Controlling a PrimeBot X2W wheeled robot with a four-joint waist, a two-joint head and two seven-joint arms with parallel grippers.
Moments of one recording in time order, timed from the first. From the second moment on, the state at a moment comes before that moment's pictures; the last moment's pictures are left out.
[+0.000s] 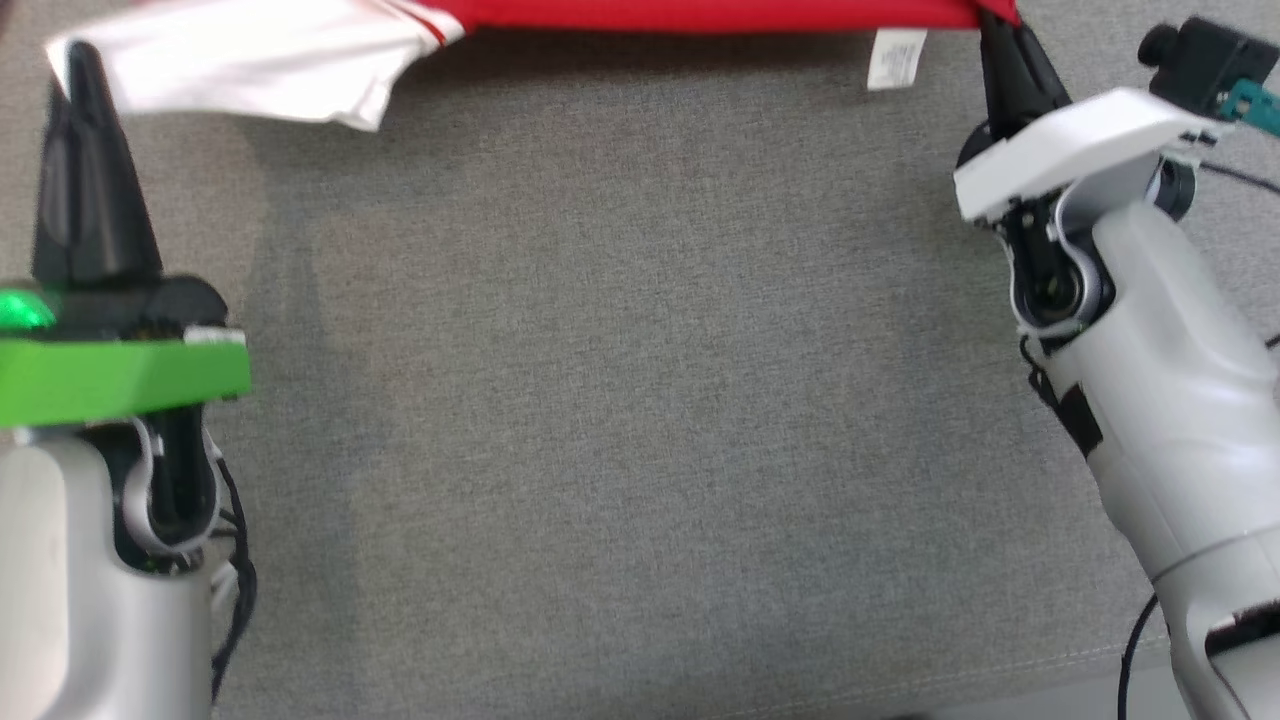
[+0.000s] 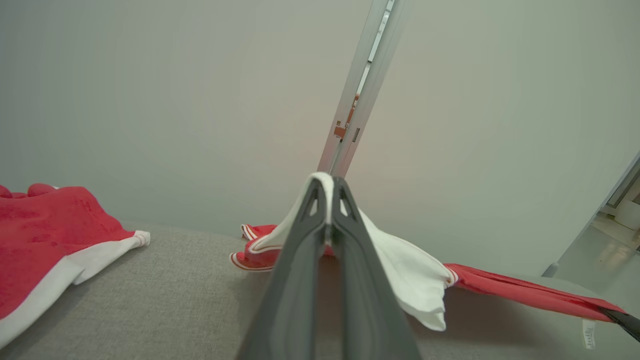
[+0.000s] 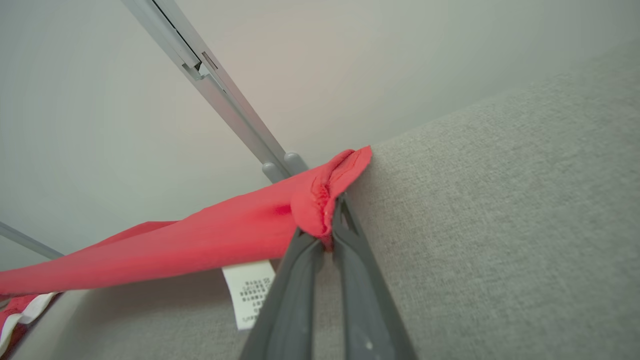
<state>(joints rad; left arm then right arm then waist) -0.49 0.22 -0.02 0.00 -0.56 -0.09 -0.21 -0.94 -0.20 0.31 0.74 0.83 0.13 -0.24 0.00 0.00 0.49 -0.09</state>
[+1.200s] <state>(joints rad) 0.33 0.13 -0.13 -0.26 -0.60 0.00 -0.15 0.05 -0.09 -0.04 0.10 0.70 0.13 0.01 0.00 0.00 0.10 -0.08</state>
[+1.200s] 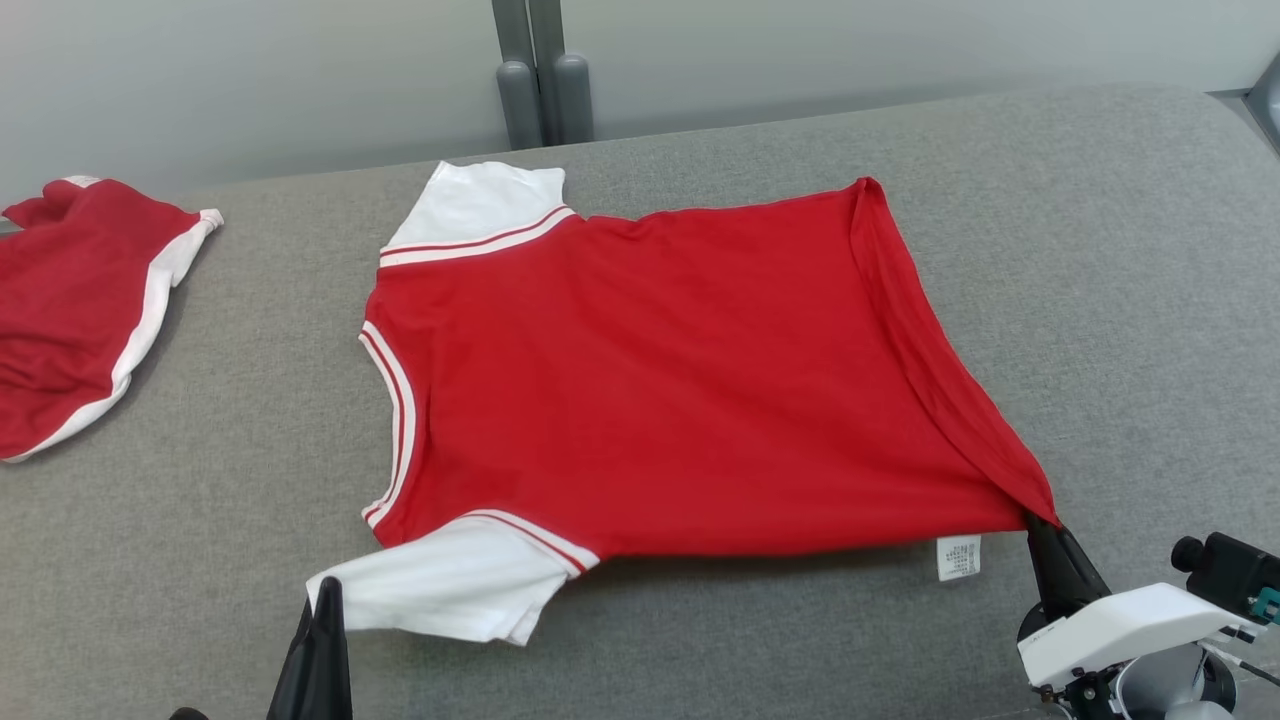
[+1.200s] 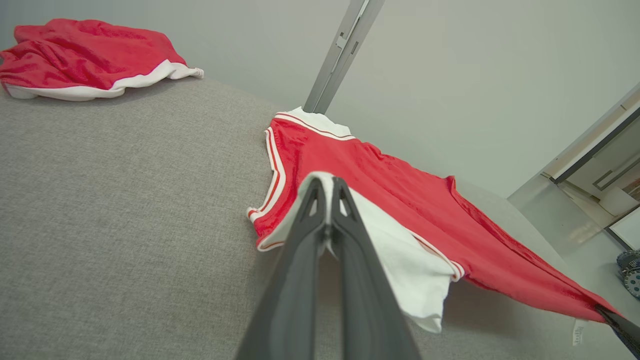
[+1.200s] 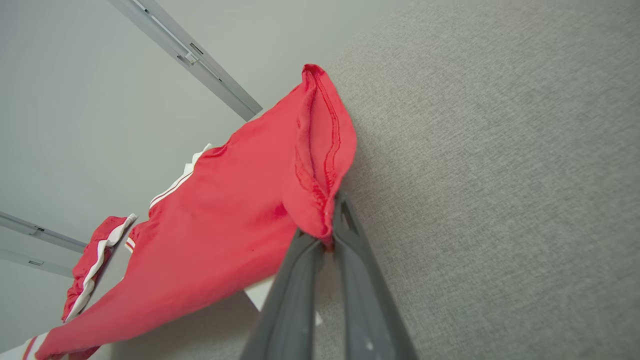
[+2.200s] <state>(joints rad) -0.31 0.13 -0.15 0.21 -0.57 -0.05 -0.18 -0.28 -0.05 -0.05 0.28 0.74 0.13 0.01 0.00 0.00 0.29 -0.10</state>
